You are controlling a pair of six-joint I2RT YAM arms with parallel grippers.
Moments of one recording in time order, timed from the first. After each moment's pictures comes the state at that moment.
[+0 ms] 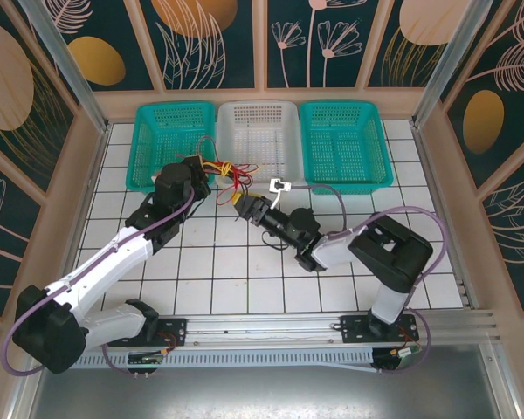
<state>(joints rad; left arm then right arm) -0.55 1.16 0.85 0.00 -0.35 -2.06 0.91 1.76 0.64 1.33 -0.10 1.00</state>
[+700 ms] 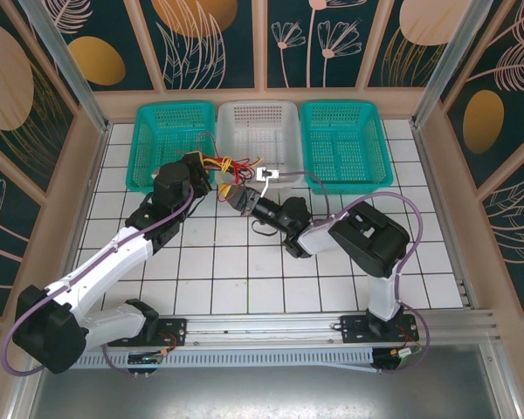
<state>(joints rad) -0.55 1.15 0.85 0.05 -0.35 -2.07 0.86 1.92 0.82 1.46 -0.30 1.13</state>
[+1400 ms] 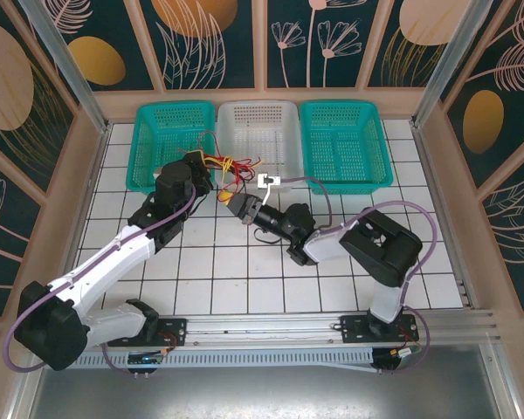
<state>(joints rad) -0.56 1.18 0.85 0.08 -0.37 -2.07 0.92 1.79 0.71 1.40 -0.25 1.09</state>
